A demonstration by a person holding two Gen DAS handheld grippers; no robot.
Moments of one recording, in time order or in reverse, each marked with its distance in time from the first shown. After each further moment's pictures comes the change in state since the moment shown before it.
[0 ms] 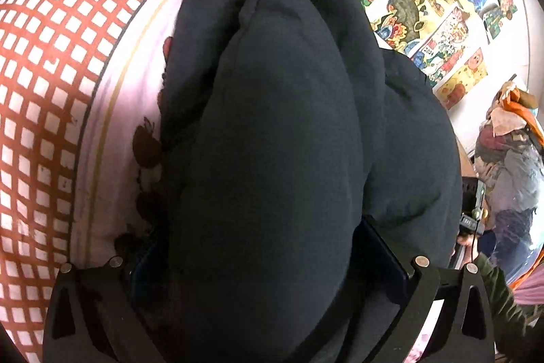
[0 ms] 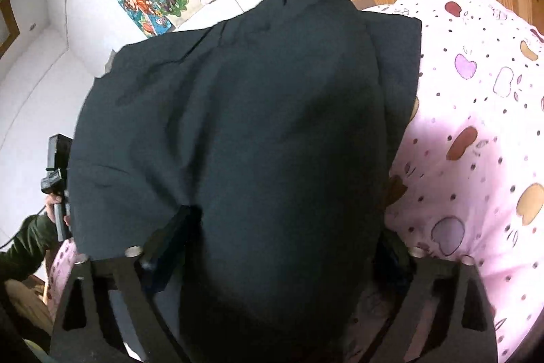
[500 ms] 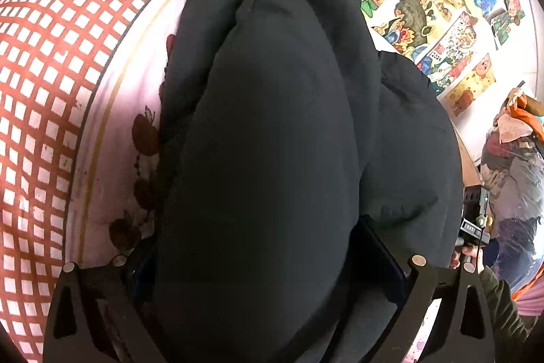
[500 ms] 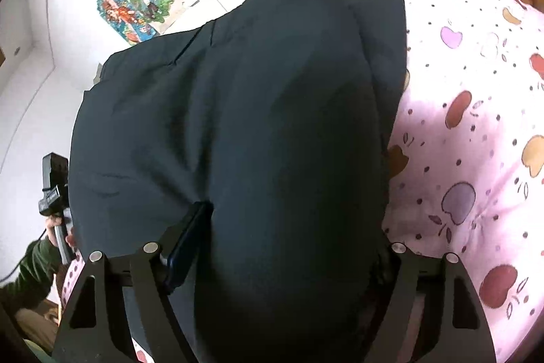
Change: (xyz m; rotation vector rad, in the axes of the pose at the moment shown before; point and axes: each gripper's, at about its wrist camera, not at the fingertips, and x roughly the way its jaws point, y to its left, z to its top) left arm -0.001 -0.012 -0.003 -0.023 -0.019 0.045; right arm -0.006 -0.004 -0.007 0.108 0.023 -0.036
